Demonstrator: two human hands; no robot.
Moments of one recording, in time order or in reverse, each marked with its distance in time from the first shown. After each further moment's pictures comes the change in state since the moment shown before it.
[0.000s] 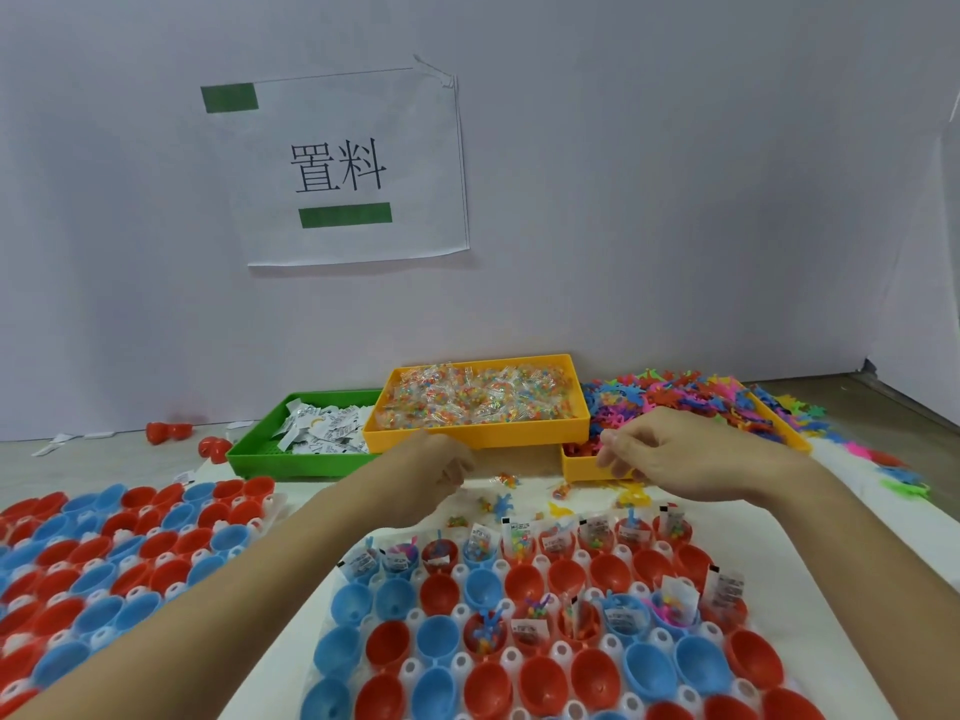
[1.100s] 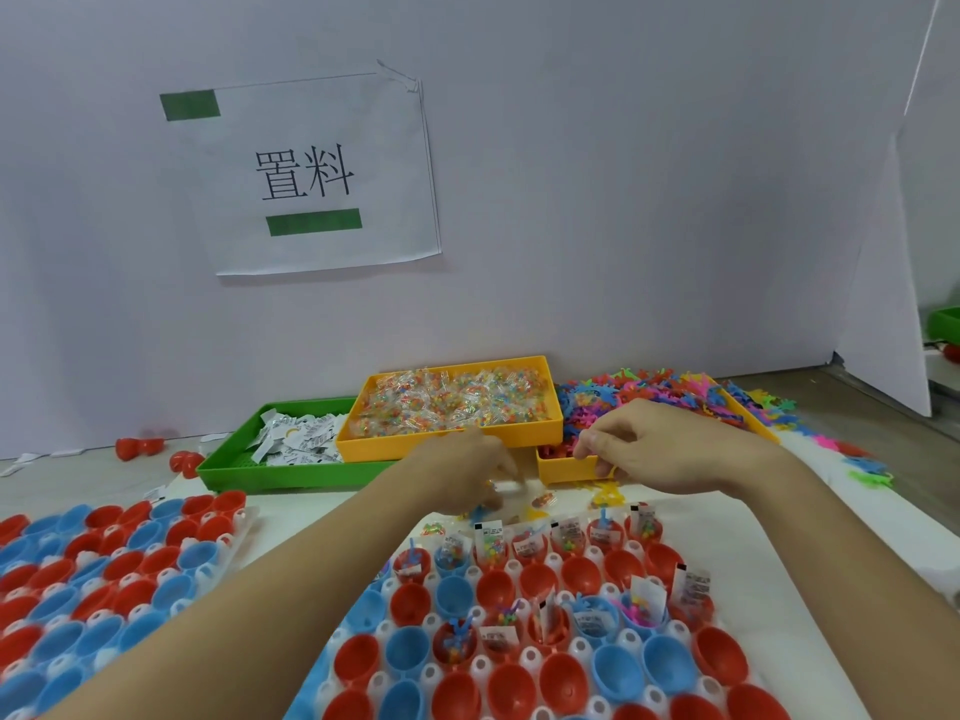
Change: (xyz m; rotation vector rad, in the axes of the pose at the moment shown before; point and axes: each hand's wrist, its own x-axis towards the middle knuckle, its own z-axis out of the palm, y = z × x) left_hand 0.049 0.048 0.009 0.238 -0.110 0.127; right_hand -0.002 0.007 -0.007 -0.004 0.028 -0.037
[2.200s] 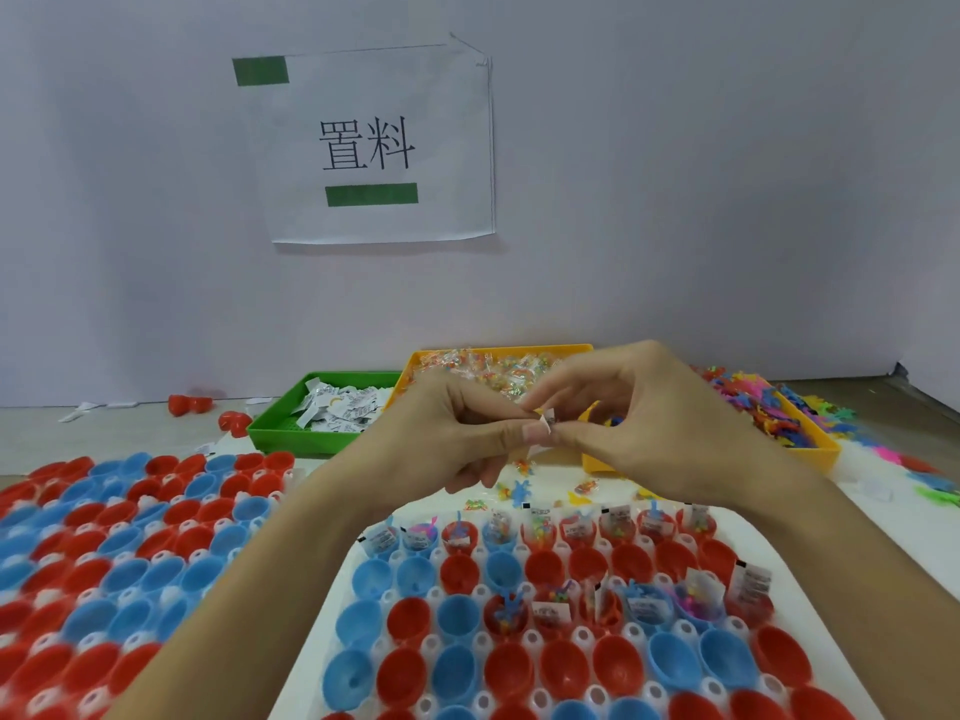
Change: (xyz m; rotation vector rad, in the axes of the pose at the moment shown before) left_hand -0.112 0.013 -0.045 -1.138 0.318 0.120; right_hand -0.016 -0.072 0.018 0.277 0.245 -0.525
